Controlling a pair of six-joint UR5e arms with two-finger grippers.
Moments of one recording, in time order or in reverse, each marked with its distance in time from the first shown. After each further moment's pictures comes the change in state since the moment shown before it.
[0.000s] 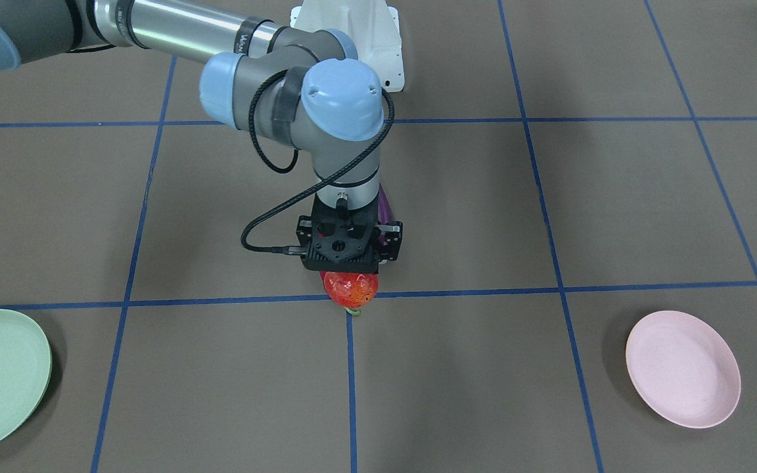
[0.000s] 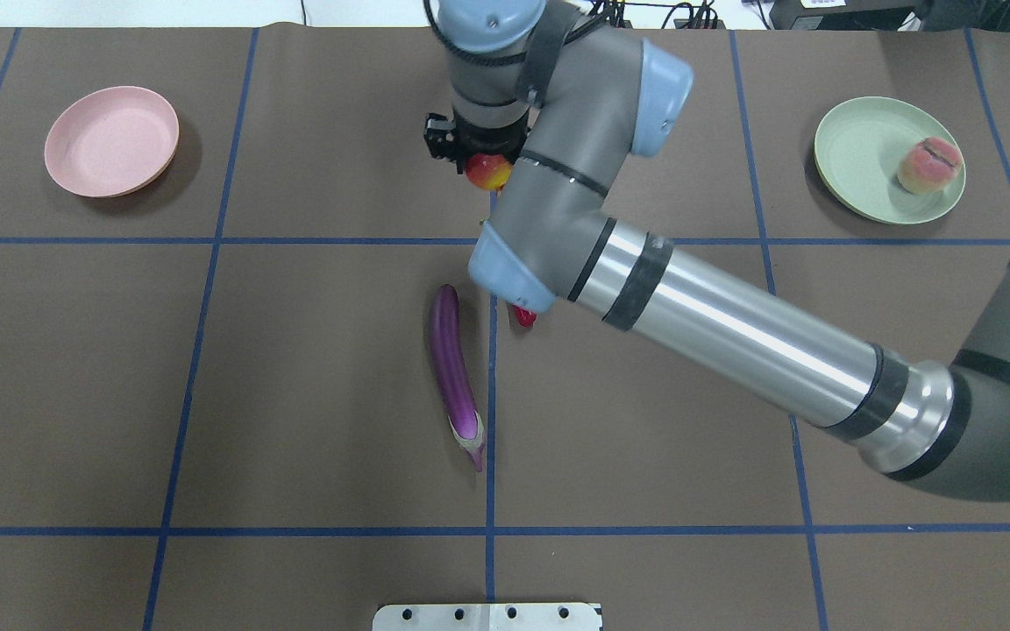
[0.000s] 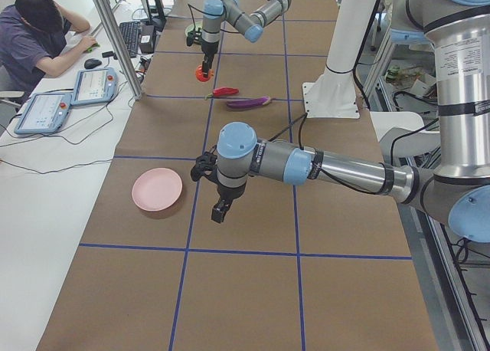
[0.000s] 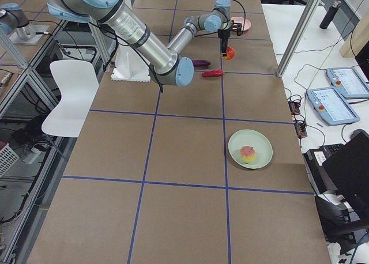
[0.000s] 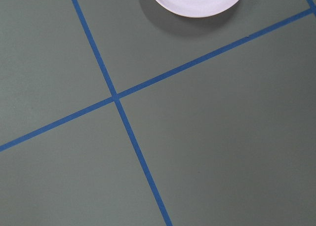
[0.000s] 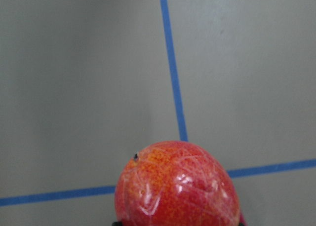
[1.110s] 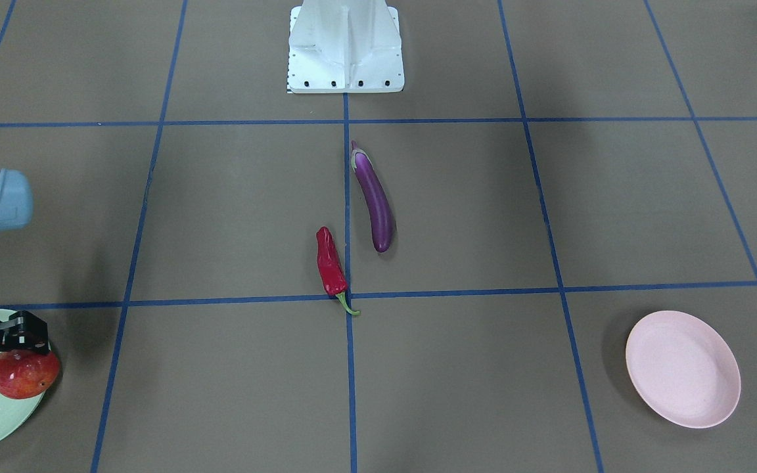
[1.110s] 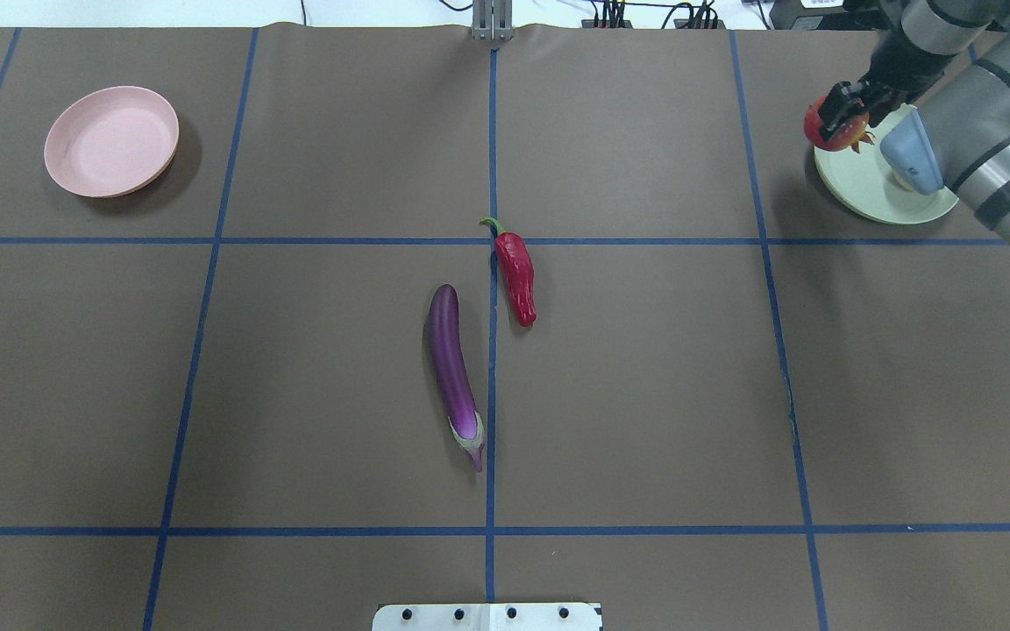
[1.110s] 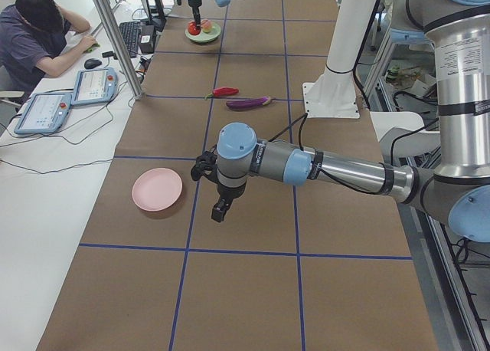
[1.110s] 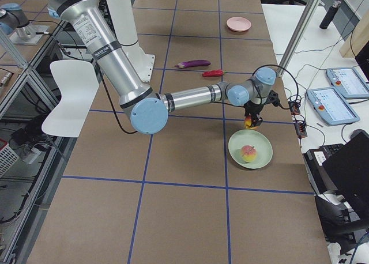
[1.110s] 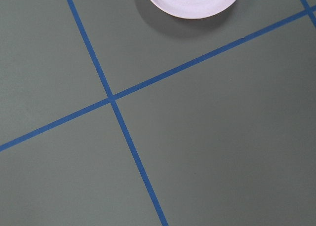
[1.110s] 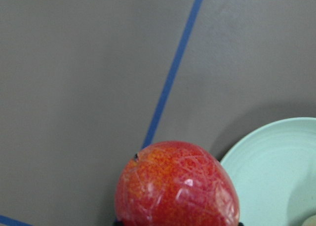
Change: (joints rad) left arm 0.000 0.000 0.008 -0.009 -0.017 0.001; right arm 0.418 -0.485 -0.131 0.279 0.305 -0.892
